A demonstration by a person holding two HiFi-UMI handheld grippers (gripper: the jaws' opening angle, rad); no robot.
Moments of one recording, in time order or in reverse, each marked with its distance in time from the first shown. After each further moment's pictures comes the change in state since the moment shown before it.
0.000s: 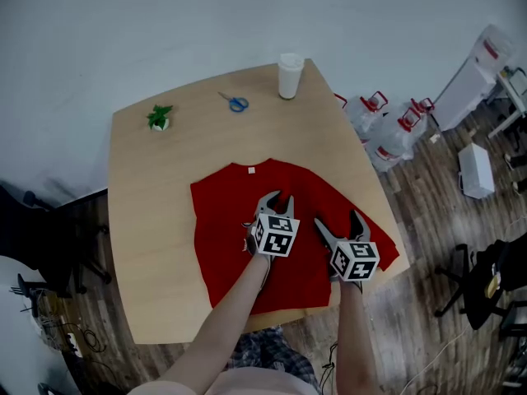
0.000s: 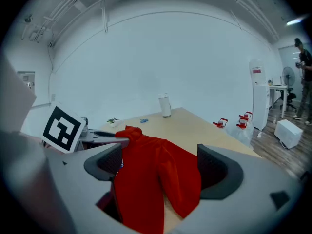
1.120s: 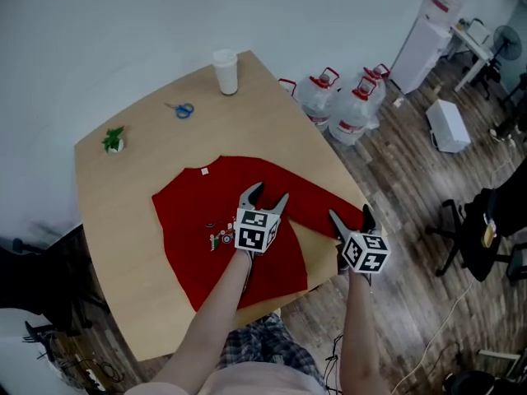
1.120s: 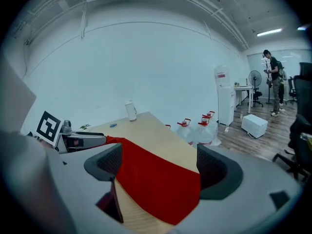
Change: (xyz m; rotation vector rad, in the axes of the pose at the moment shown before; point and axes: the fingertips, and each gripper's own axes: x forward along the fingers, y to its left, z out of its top) left arm 0.015 -0.102 0.021 -0.021 -0.077 -0.294; right arm -0.109 -0.129 -0.023 0.132 -0.048 -0.286
